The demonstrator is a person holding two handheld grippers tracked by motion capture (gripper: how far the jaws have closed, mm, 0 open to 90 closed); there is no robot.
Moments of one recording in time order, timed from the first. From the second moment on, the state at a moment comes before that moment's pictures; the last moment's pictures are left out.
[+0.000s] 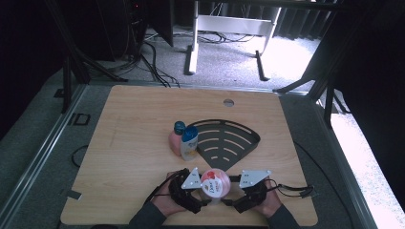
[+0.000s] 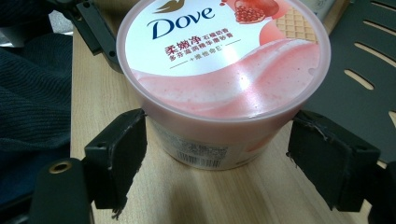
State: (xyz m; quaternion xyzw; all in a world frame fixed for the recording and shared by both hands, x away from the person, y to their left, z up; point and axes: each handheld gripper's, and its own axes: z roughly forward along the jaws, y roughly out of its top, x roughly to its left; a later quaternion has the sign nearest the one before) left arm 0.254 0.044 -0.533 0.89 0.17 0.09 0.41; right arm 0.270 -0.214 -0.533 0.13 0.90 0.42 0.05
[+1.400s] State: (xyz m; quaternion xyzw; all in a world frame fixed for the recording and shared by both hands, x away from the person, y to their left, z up) left arm 0.277 0.015 -0.501 0.89 0.16 0.11 0.41; right arm 0.284 -0.236 -0.504 0.15 0.89 0.42 0.08
